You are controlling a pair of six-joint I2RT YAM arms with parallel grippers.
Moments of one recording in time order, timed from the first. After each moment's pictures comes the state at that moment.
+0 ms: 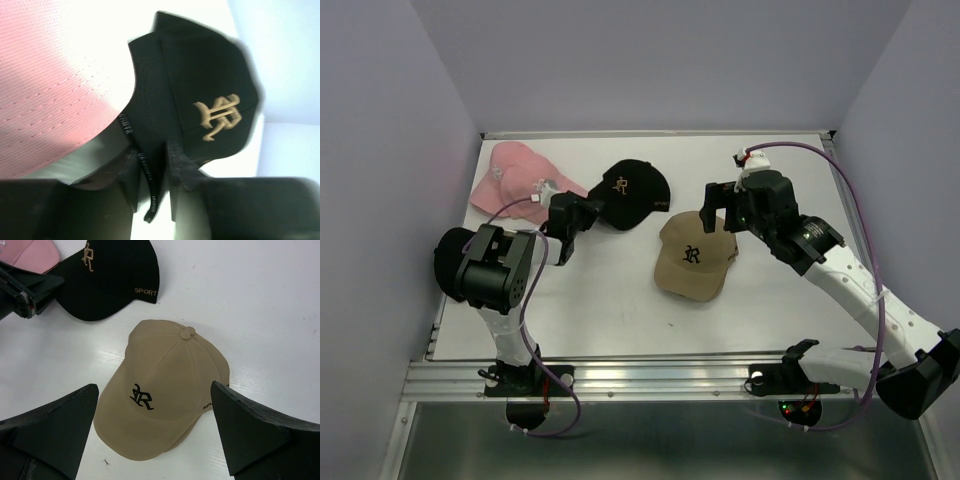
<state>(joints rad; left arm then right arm) -0.27 1.81 0.74 0.61 -0.05 -1.10 0.60 1.14 1.16 -0.52 0.23 0.29</state>
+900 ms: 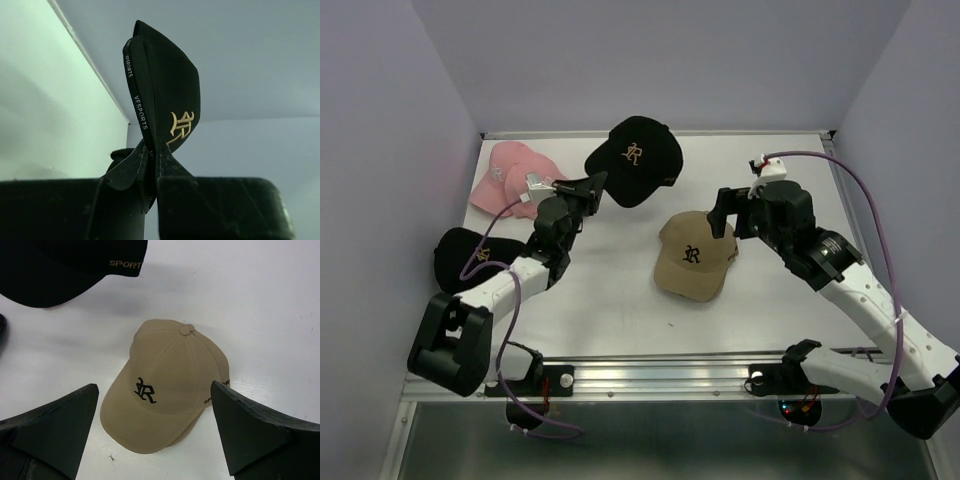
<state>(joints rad) -0.37 1.34 0.63 0.72 -0.14 -1.43 0.60 1.02 1.11 -0.52 0.23 0.31</state>
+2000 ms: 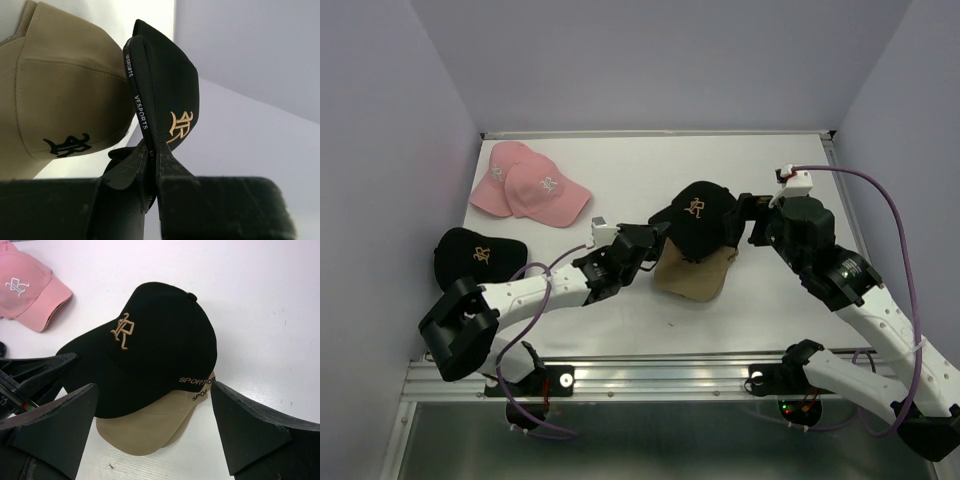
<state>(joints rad) -0.94 1.38 0.81 0.12 -0.53 -1.96 0.60 0.87 1.04 -0.52 0.34 0.36</state>
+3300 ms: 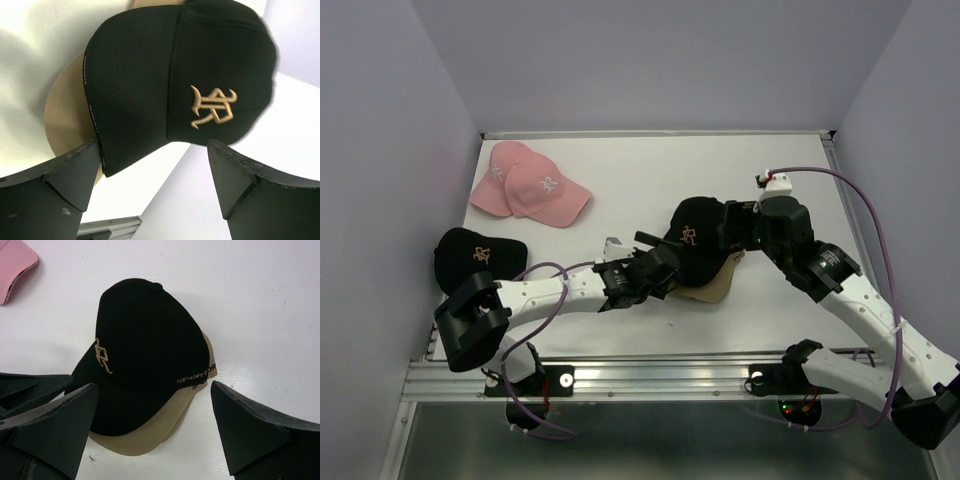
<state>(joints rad) -1.10 1.48 0.91 -0.26 -0.54 -2.07 0.60 0.95 0.98 -0.52 0.34 0.33</state>
